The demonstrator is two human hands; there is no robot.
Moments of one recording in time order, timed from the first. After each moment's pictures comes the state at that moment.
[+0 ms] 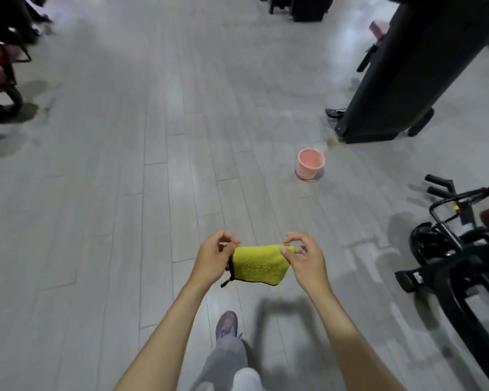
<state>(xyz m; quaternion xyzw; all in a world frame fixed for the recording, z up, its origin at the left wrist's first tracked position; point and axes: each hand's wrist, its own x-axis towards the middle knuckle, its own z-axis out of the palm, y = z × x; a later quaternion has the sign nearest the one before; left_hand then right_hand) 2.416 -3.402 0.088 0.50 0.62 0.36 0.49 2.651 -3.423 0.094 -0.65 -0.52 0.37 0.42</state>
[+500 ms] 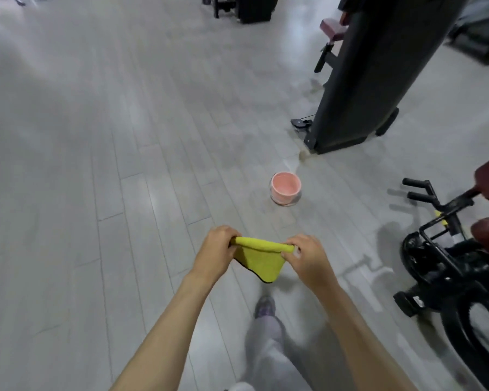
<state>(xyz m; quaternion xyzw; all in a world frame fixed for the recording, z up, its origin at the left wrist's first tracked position) 2.517 -3.027 0.095 0.79 0.52 0.16 0.29 2.761 -3.104 0.083 -0.68 -0.64 0.18 0.30</state>
